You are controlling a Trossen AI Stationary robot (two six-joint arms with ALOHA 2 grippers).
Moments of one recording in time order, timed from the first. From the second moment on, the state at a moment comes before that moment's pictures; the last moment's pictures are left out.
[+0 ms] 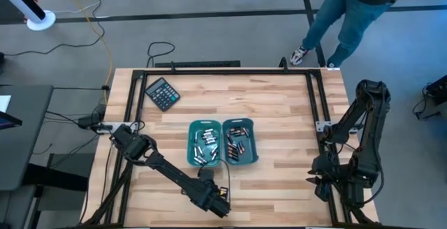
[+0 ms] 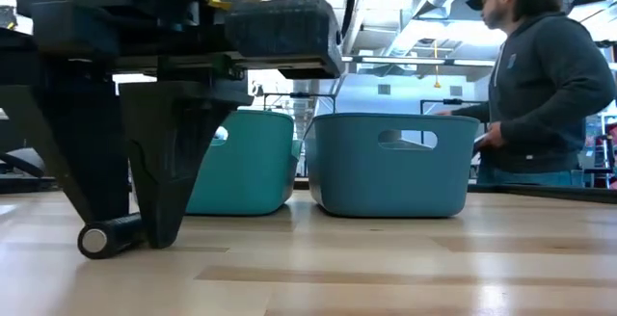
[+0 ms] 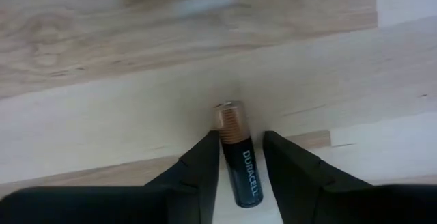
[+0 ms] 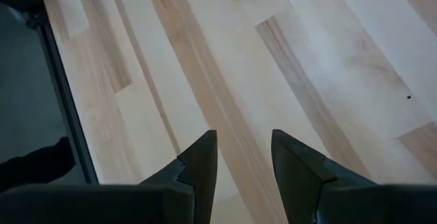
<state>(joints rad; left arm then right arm) -0.58 2.33 1.86 -1.11 -0.14 -1.97 1.30 1.23 0.86 -1.04 0.55 1.78</state>
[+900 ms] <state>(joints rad) -0.66 2.11 2.24 -1.57 -0.37 -1.68 1.30 1.23 0.86 -1.04 0.64 1.75</state>
